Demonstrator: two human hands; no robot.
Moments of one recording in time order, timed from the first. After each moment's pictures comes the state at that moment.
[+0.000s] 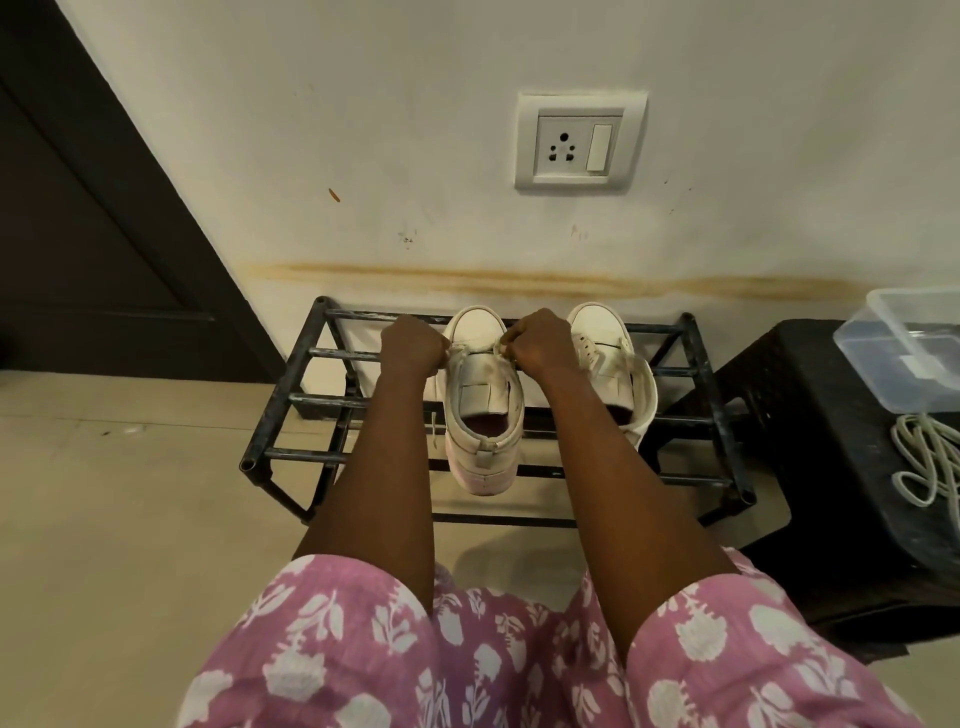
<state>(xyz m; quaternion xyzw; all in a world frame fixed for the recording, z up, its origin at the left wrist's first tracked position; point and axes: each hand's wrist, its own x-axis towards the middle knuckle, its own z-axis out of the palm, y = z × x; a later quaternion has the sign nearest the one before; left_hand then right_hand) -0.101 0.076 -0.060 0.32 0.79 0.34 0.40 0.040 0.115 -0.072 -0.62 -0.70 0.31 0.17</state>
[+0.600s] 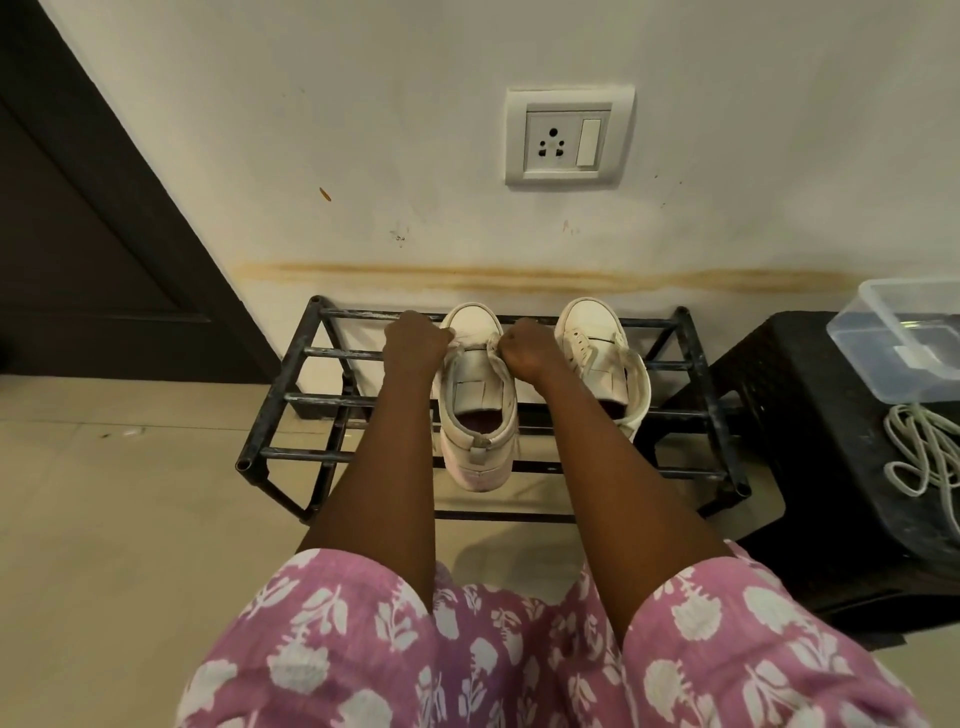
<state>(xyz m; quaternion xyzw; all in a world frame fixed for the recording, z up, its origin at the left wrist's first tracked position) -0.090 0.079 -0.073 0.40 0.81 0.30 0.32 0.040 0.116 -0.082 -0.61 -0.71 0.33 0.10</state>
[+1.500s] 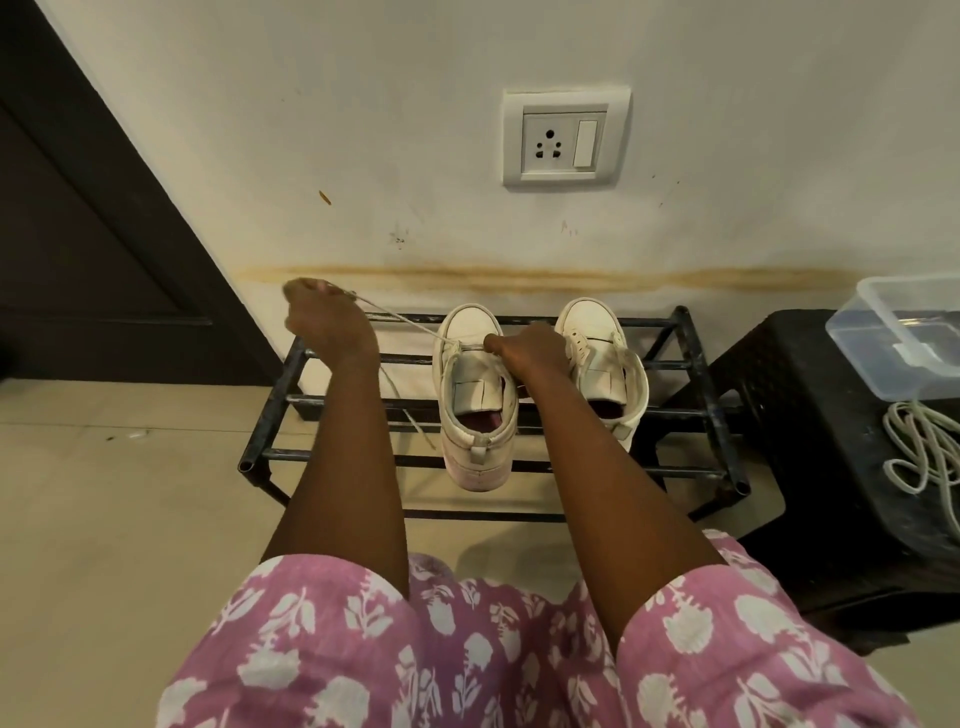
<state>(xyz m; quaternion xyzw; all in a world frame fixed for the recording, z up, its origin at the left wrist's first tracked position) -0.126 0.063 -0.041 0.16 0.77 0.61 0.09 0.040 0.110 -0.089 -0.68 -0.59 0.38 0.22</state>
